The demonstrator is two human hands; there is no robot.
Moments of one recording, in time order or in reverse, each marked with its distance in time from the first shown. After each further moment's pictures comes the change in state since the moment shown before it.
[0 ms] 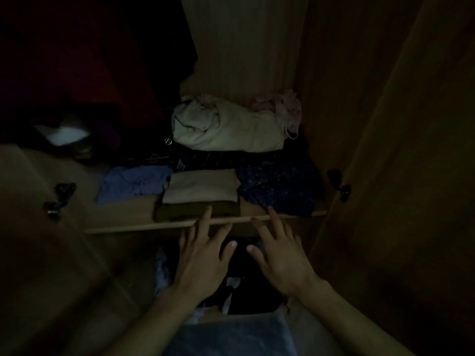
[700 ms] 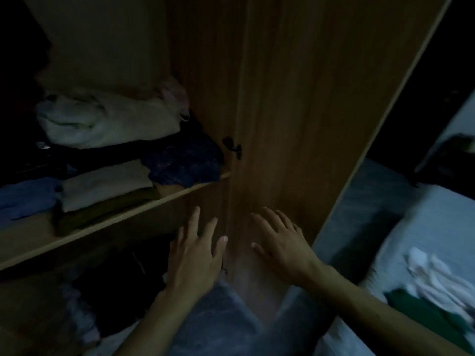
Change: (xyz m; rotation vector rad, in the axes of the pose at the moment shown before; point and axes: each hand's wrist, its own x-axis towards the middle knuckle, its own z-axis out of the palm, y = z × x) left_hand -0.084 0.061 0.012 -0.232 -0.141 0.354; right_hand -0.192 -0.021 -0.041 -0.164 0.030 0.518
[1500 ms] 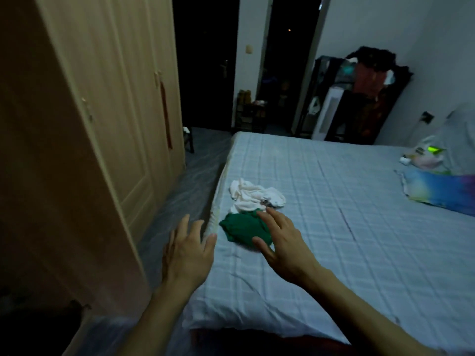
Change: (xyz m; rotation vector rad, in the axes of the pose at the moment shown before) left_hand -0.152 0.312 0.138 -0.225 -0.366 0.536; right_hand -0.401 0.170 -0.066 0.076 0.332 0.764
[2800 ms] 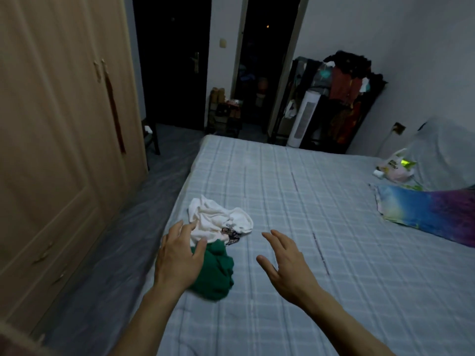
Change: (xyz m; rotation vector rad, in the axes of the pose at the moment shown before) left_hand 0.212 0.113 0.148 -0.183 -0.001 0.053; right_hand 0.135 0.227 -0.016 0.013 -0.021 0.184
